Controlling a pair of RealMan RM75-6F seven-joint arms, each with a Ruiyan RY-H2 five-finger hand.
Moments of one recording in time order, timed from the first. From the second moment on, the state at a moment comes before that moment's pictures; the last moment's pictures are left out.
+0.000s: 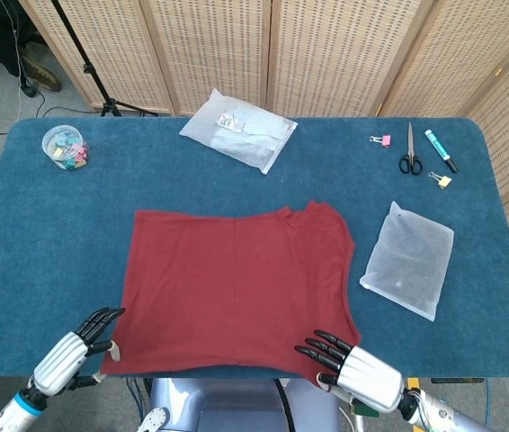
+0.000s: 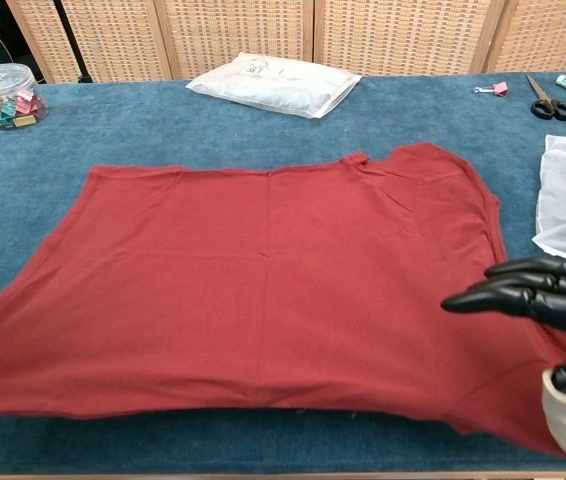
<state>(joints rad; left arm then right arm) -0.17 -1.55 0.31 -0.96 1.90 1.69 -0.66 0.44 -1.32 -0.32 -1.42 -2.16 1.47 0.12</state>
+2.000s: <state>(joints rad) -0.23 -1.48 0.23 -1.13 1.86 1.60 -0.51 0.48 -1.26 -0.27 -1.40 -2.04 1.54 0.42</state>
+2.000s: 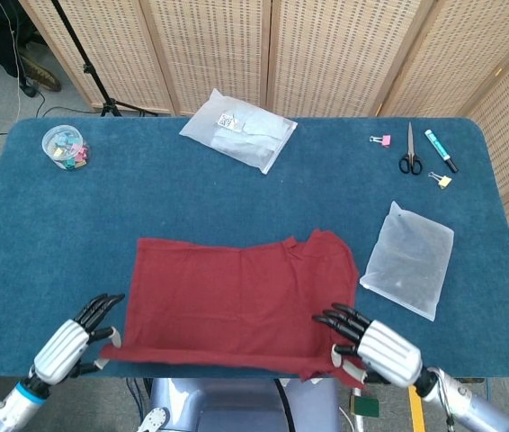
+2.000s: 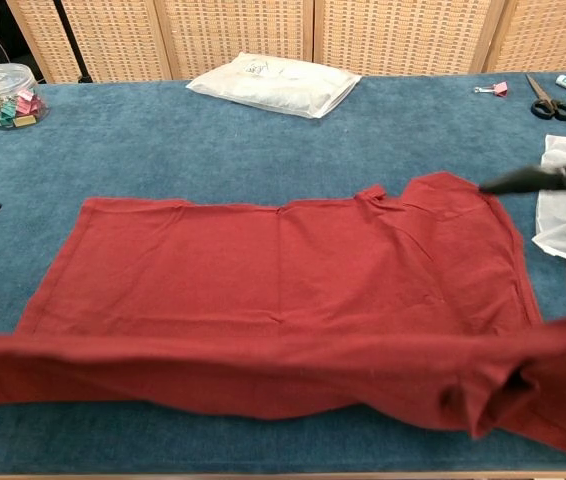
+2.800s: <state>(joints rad) -0.49 -1.44 -0.04 -1.28 1.51 1.11 -0.29 0.69 -1.30 0.00 -1.38 -1.62 1.08 0.50</state>
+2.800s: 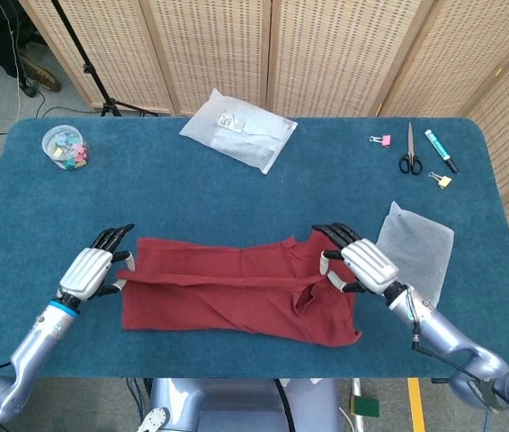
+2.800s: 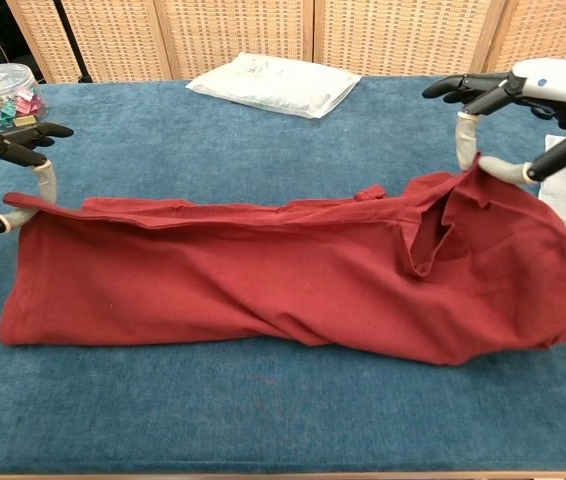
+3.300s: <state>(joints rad) -0.56 -1.53 -0.10 -1.16 1.42 1.00 -0.26 0.75 -1.35 0.10 -1.25 -1.48 0.94 0.53</state>
